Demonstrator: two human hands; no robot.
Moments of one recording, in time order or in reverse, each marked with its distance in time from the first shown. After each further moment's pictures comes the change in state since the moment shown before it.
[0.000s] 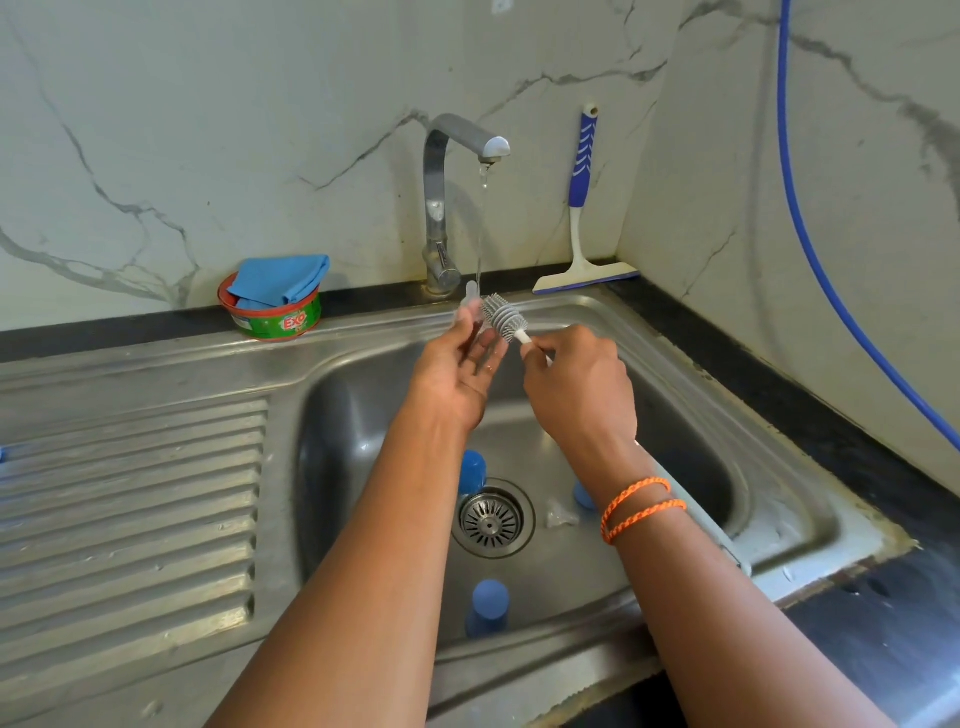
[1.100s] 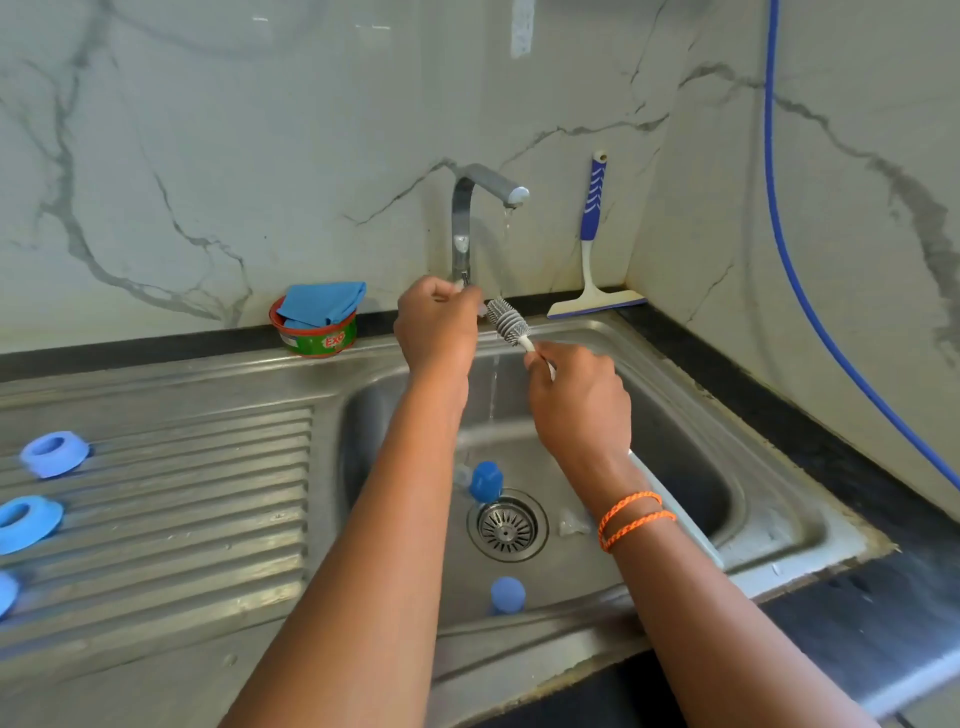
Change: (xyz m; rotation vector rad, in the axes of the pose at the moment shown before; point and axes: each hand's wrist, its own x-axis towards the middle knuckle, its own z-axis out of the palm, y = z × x) left_hand -0.036 0.056 0.034 0.794 0.299 0.618; right_hand -0.027 -0.032 -0.018 -0.001 0.043 -0.067
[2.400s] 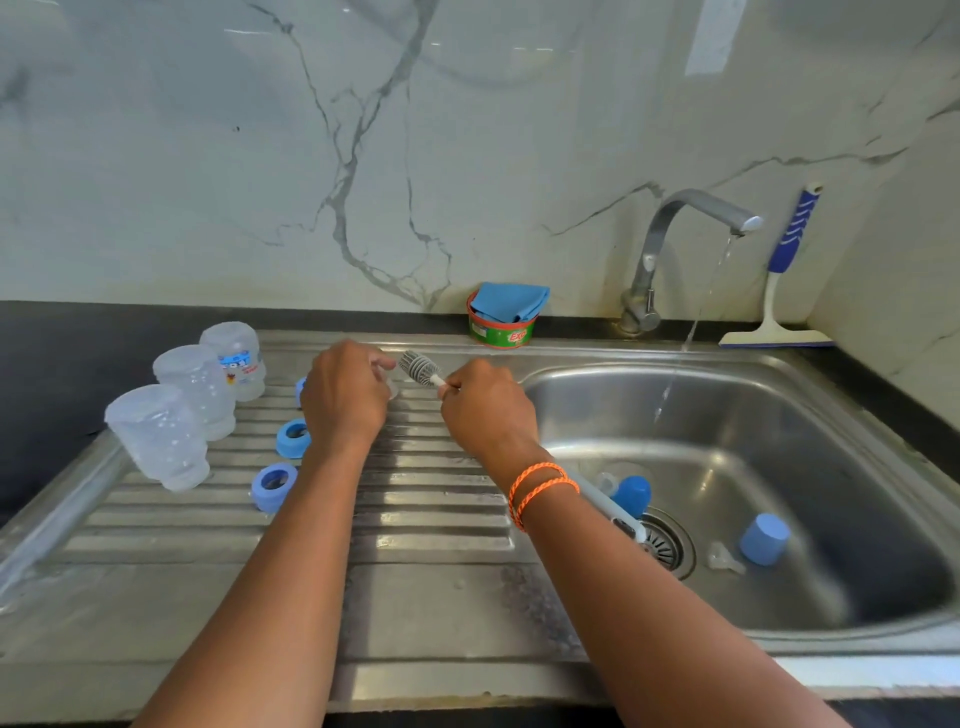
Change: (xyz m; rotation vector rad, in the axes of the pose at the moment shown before) left_hand 0.035 -0.044 -0.303 0.965 0.260 0.252; right_hand -0.067 -0.208 0.129 0.122 -0.496 -0.242
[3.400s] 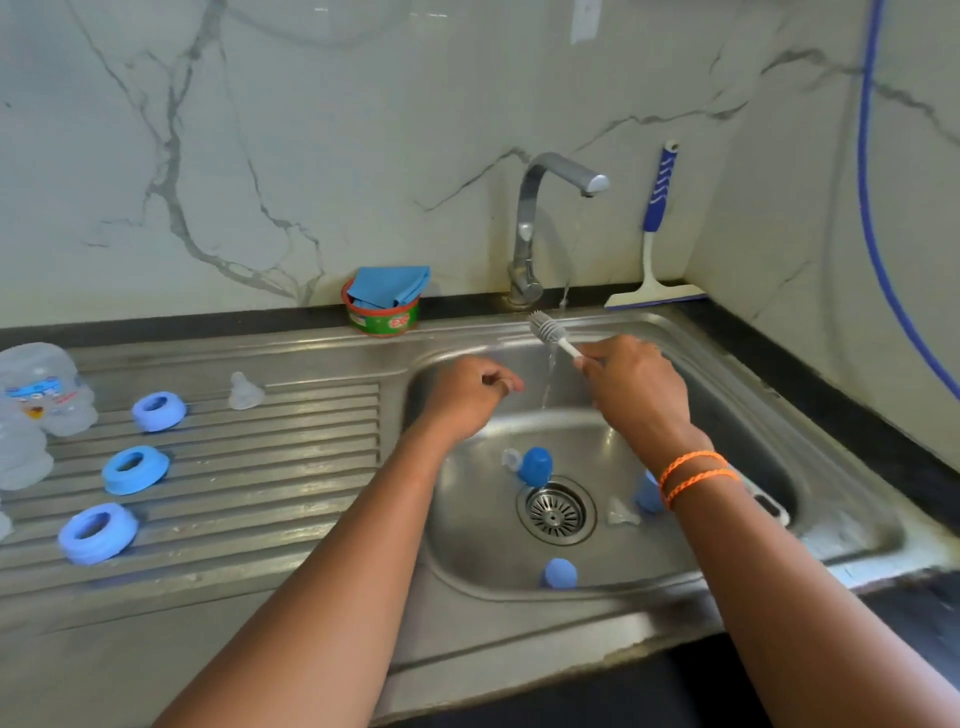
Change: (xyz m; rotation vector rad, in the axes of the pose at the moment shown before) left_hand -0.059 0.168 0.148 -0.443 -0.711 0.218; right_hand -0.038 0.192 -0.159 -0.212 0.237 0.318
